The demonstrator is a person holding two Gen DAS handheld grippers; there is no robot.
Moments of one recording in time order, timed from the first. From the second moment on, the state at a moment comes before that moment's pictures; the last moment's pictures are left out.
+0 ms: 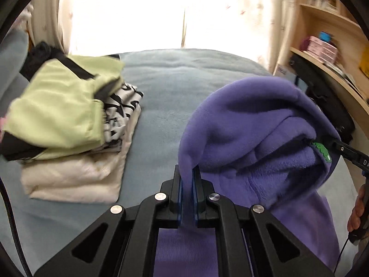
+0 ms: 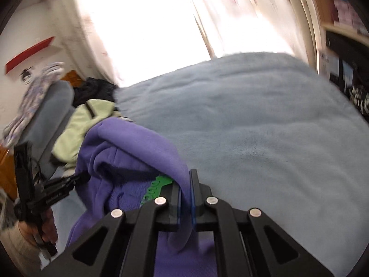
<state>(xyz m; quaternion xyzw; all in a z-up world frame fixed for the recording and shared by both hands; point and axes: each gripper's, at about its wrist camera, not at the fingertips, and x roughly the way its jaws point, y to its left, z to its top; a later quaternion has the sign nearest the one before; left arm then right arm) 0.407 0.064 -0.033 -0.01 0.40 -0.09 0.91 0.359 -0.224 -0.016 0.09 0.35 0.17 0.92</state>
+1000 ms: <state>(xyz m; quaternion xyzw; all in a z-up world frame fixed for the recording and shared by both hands) 0.148 0.124 -0.092 -0.15 0.48 -0.17 0.85 0.091 -0.240 -0.104 0.17 0.46 0.16 0.86</state>
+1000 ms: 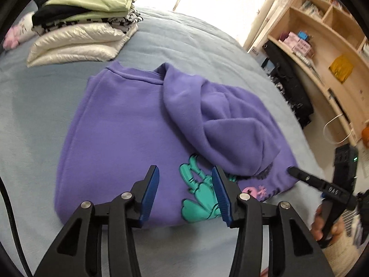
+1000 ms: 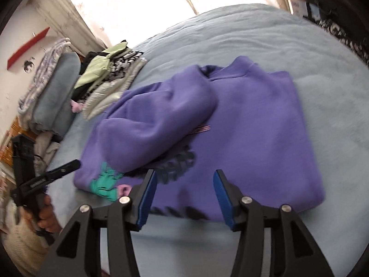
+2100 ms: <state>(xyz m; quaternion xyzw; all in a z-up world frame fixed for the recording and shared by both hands) 0.198 0.062 -0.145 -0.15 0.53 -0.10 0.83 0.120 -0.213 -0.150 0.25 0.48 0.14 0.83</state>
